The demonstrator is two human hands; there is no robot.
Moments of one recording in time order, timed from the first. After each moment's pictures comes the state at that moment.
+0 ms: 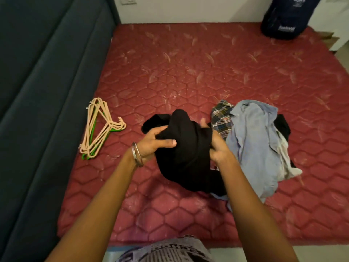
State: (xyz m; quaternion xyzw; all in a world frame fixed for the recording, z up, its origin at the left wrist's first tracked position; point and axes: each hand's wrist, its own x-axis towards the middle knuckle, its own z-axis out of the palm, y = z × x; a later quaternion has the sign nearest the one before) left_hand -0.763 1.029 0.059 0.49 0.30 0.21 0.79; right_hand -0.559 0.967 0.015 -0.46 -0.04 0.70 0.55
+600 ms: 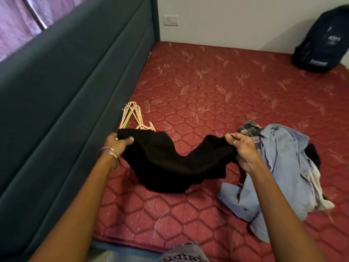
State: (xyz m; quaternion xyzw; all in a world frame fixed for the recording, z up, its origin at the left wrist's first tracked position) left_hand -0.992 1.077 0.035 0.41 0.71 0.32 0.48; right_hand -0.627 0.975 0.054 -0.61 -0.24 0.52 0.55
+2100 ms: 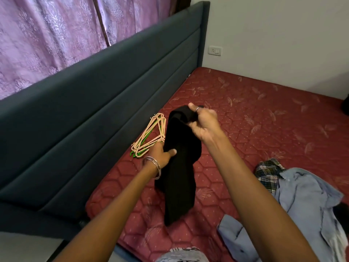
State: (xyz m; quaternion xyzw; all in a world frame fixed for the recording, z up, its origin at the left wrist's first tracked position) left_hand -0.876 1.024 0.058 0.50 0.68 0.34 0.41; right_hand -0.742 1.072 0.185 -0.42 -0.19 0.70 0.55
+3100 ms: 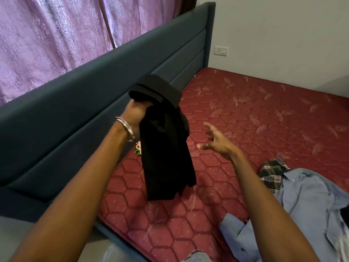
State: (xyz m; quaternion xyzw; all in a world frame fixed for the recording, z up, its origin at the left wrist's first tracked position) left_hand -0.896 1.016 0.216 0.44 0.50 0.58 0.47; right_hand -0.648 1.066 0.087 -0.50 -0.59 0.56 0.28
